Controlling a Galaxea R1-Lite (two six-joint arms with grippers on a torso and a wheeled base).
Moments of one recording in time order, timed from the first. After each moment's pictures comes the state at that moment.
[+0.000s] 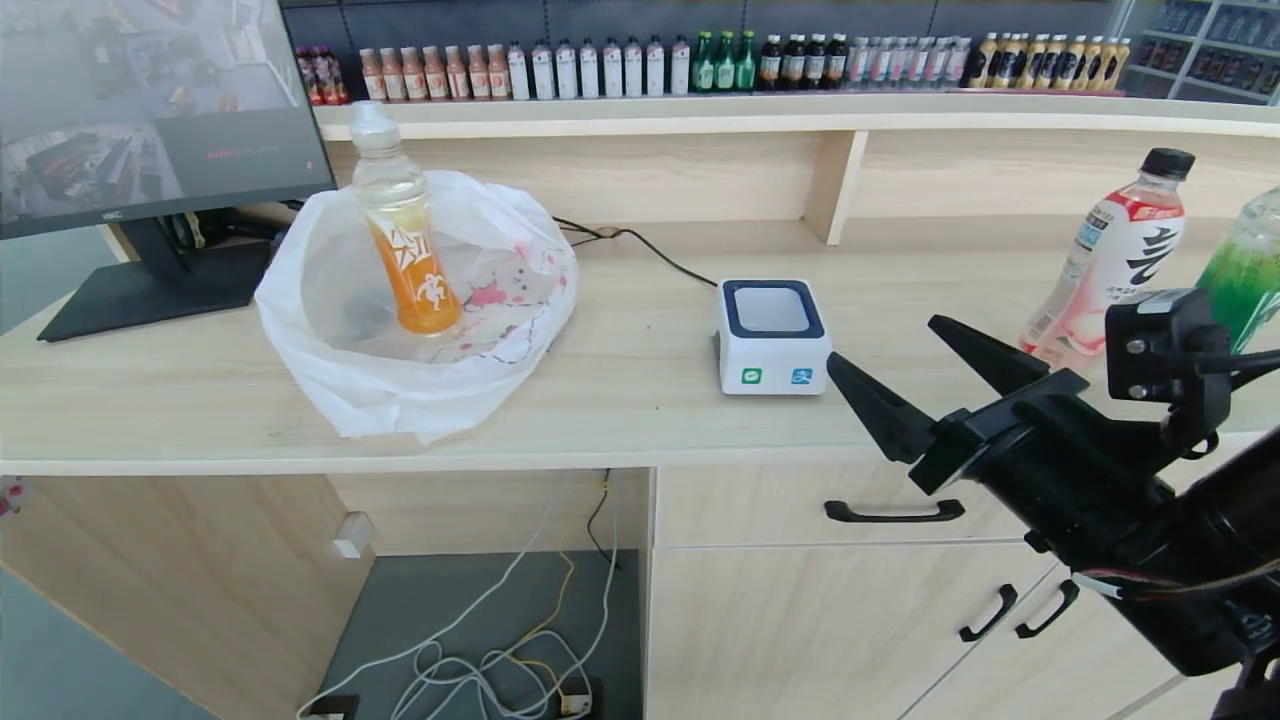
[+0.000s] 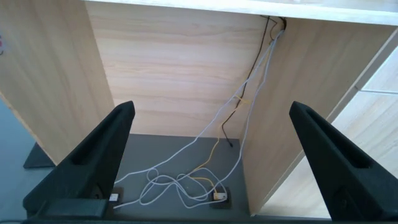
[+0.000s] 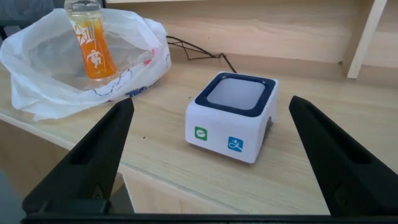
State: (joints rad) left arm 0.00 0.00 0.00 0.00 0.00 -0.01; right arm 0.57 1.63 -0.37 -1.57 -0.07 -0.07
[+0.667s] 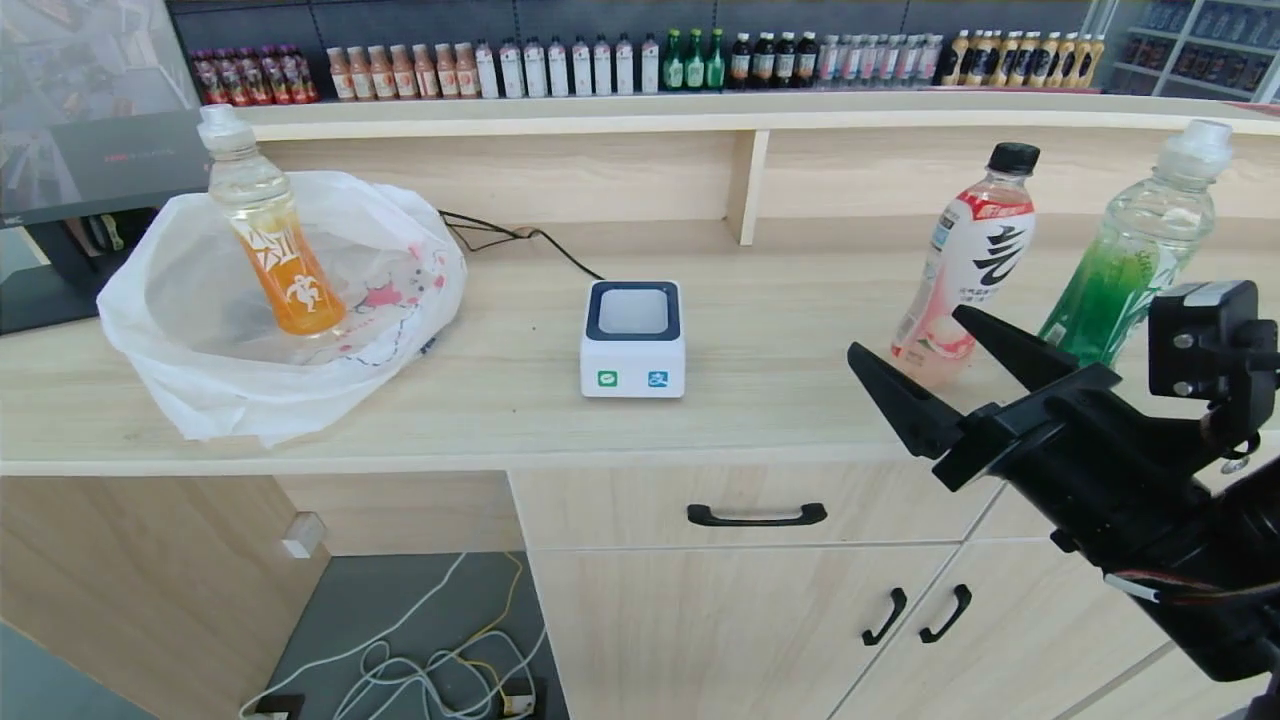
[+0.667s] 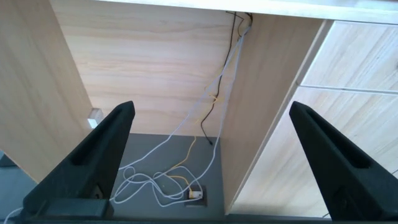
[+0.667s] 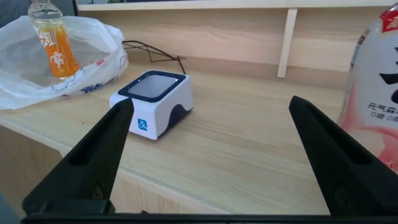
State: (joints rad) left arm 0.00 0.00 0.00 0.00 0.00 0.00; right arm 0.55 1.59 -0.35 -1.57 -0.07 -0.08
